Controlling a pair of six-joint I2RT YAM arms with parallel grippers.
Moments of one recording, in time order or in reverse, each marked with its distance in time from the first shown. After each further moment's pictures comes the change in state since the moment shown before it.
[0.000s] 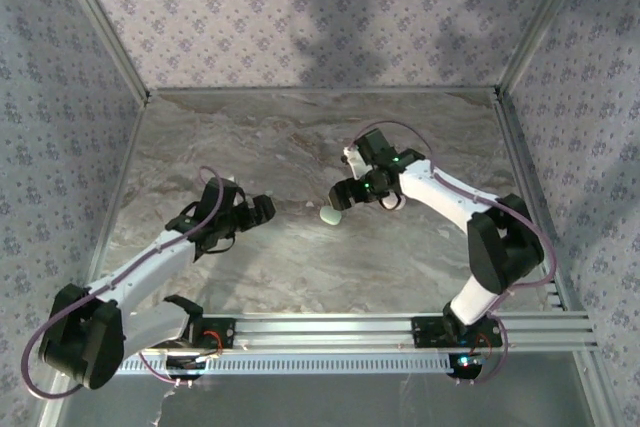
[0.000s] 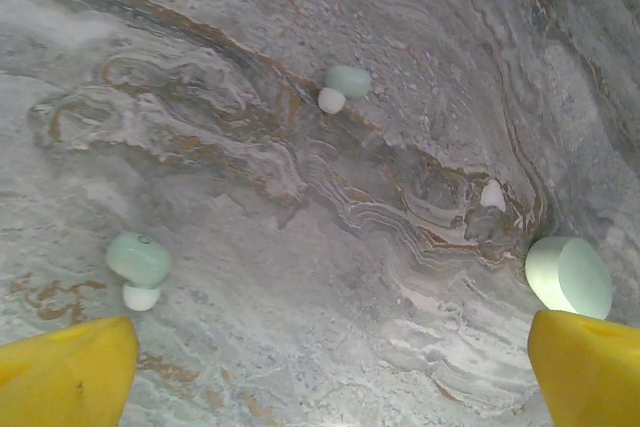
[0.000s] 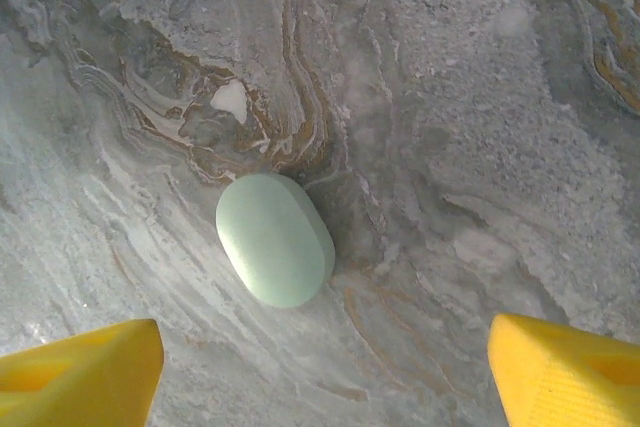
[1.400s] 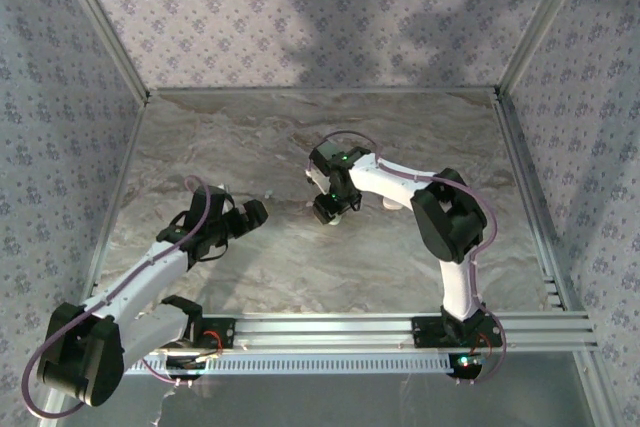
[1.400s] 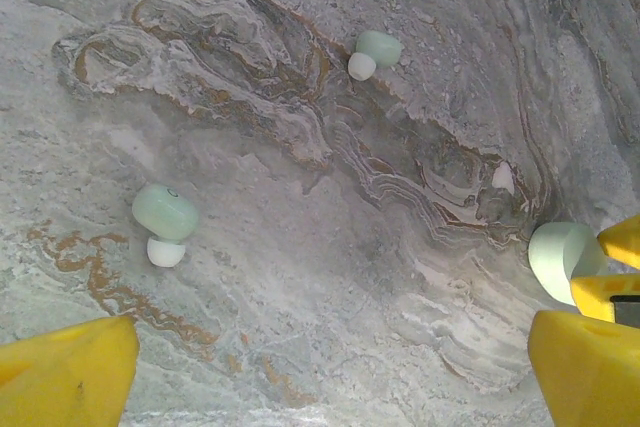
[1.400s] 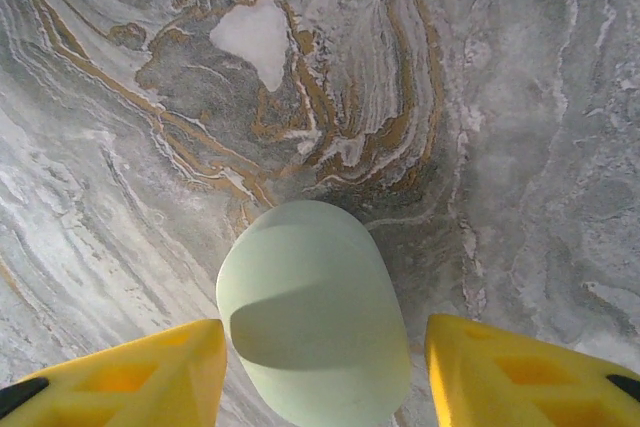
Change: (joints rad) left arm 0.045 -0.051 -0.067 0.003 0.072 -0.030; right arm 0.153 0.302 0.226 -0.160 0.128 -0.111
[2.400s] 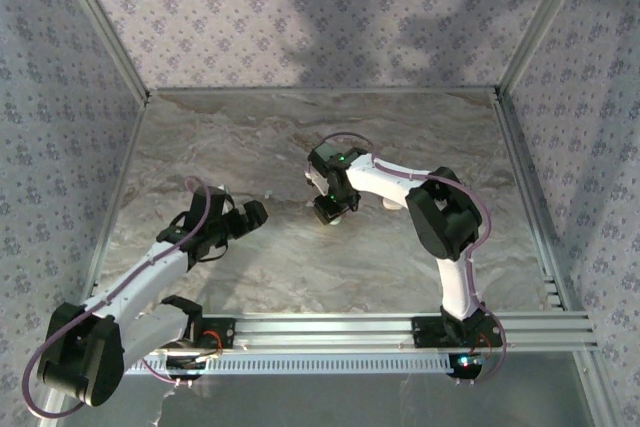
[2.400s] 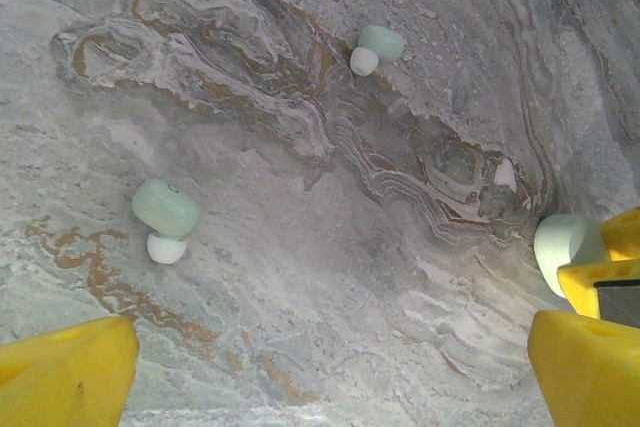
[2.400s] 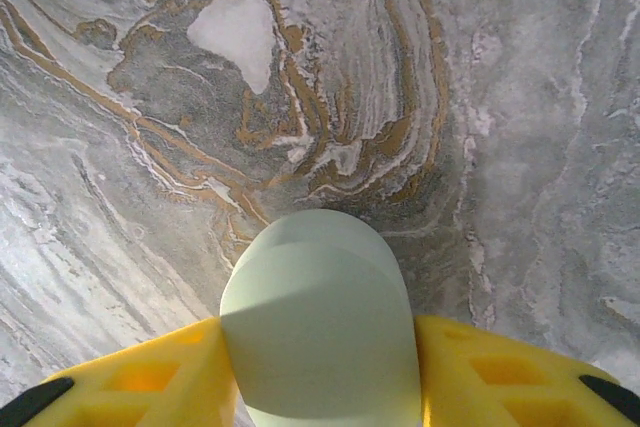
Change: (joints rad) left arm 0.002 0.002 -0.011 0.022 0.029 -0.001; right arm 0.002 0.030 0.014 -0.006 0.005 0.017
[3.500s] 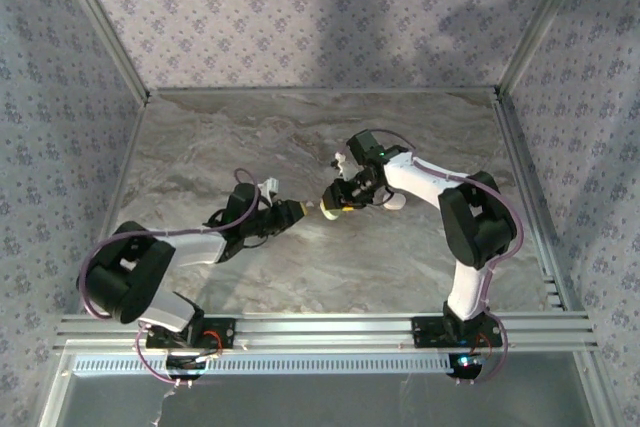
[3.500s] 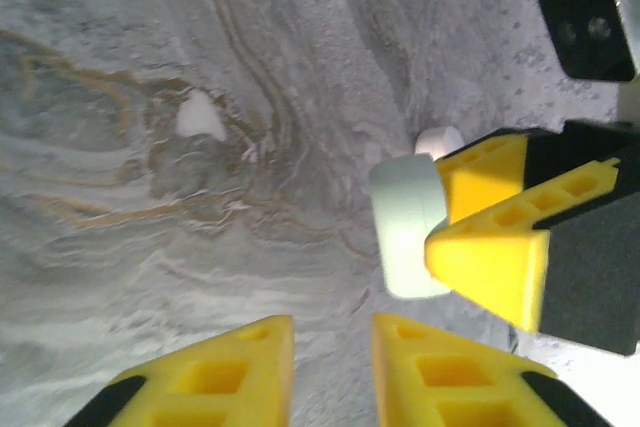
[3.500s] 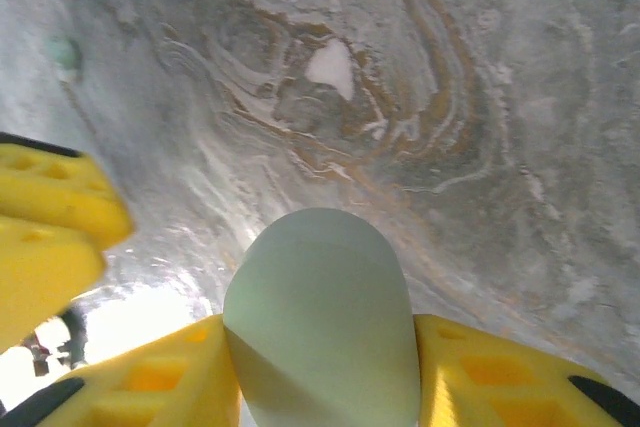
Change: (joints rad) left arm -0.204 0.472 -0.016 0.808 0.271 -0.255; right arm -0.194 -0.175 -0.221 0.230 -0.515 0.256
